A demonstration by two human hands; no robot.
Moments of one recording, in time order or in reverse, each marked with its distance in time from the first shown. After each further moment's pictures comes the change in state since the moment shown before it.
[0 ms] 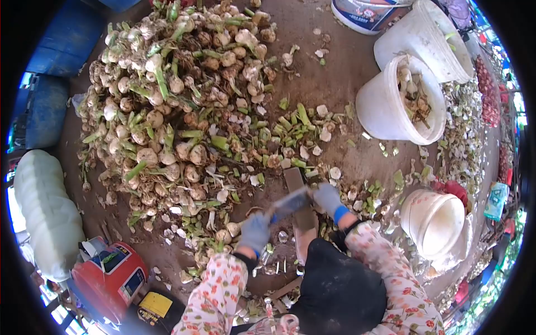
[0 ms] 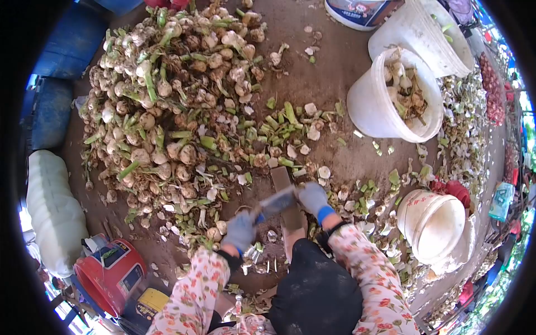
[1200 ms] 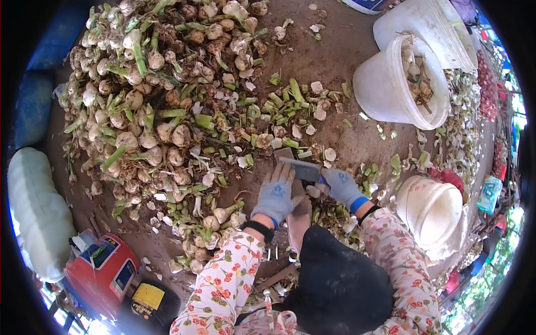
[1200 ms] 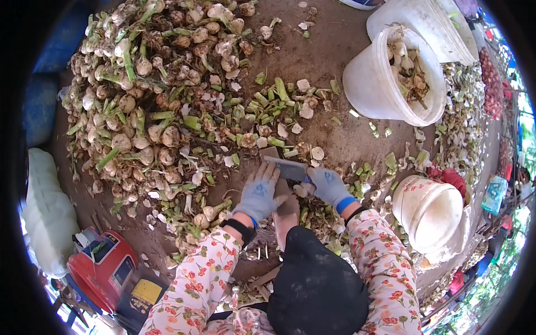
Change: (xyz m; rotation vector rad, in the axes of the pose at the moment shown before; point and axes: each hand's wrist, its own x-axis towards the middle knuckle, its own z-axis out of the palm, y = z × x) left_hand 0.059 0.064 -0.013 -0.100 -0.053 0.192; right_hand -0.027 0.054 -0.040 -0.508 -0.049 -0.568
